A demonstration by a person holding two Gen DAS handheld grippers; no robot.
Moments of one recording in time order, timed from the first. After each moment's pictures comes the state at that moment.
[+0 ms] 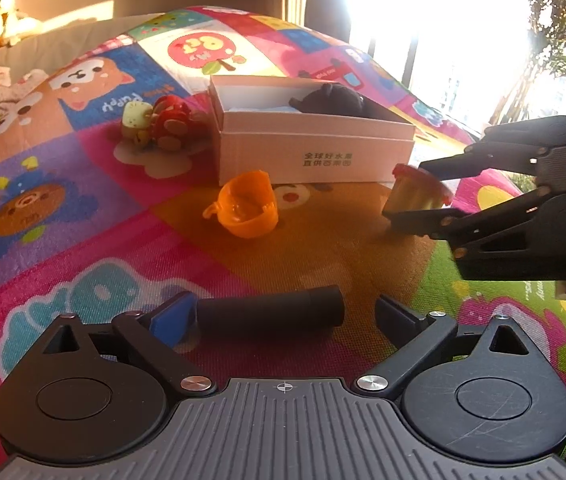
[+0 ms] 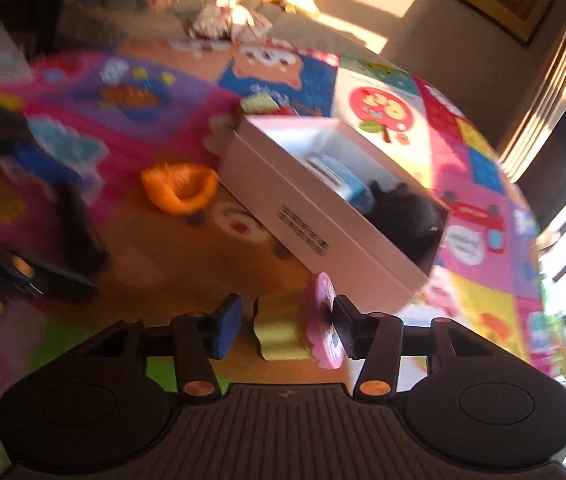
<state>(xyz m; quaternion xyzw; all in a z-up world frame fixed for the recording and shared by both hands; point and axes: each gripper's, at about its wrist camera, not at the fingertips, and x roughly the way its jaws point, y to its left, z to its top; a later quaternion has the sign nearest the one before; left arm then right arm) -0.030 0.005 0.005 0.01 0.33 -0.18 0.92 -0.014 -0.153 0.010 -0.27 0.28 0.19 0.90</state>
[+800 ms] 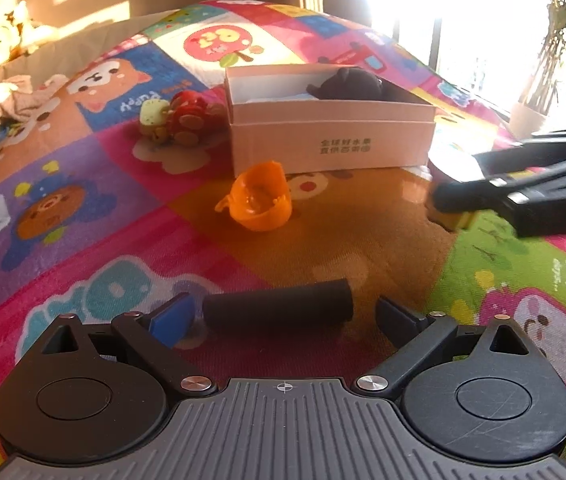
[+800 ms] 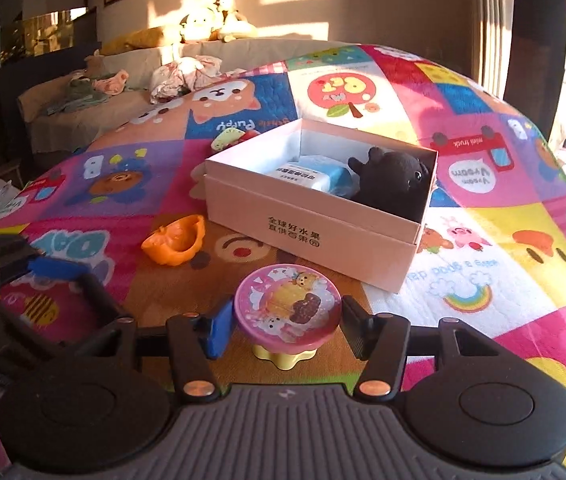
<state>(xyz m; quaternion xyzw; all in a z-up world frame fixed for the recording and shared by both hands) -0.029 -0.013 0.007 0.05 0.35 -0.13 0.93 -0.015 -0.195 0.015 -0.08 0.31 0.18 0.93</state>
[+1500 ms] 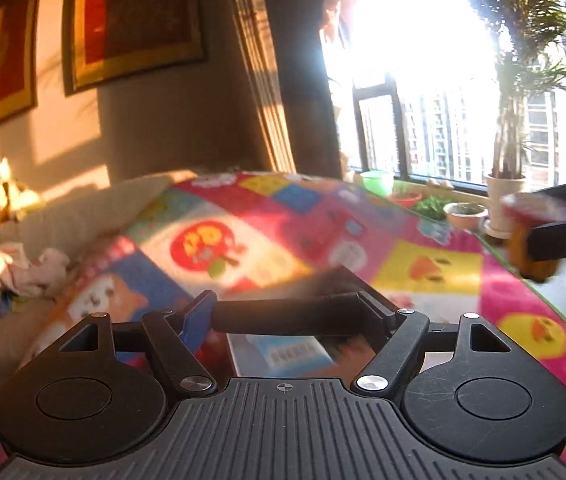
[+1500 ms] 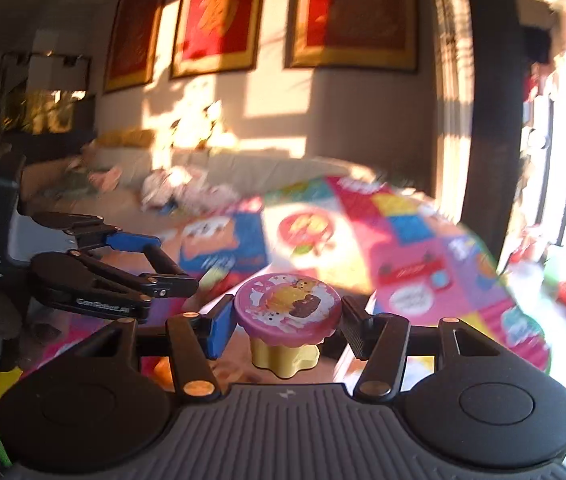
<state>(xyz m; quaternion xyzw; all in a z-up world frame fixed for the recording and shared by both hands) 0.019 -0.042 0.139 0.11 0.14 -0.17 0.97 -0.077 -0.238 0.136 -0.06 0.14 0.15 0.98</state>
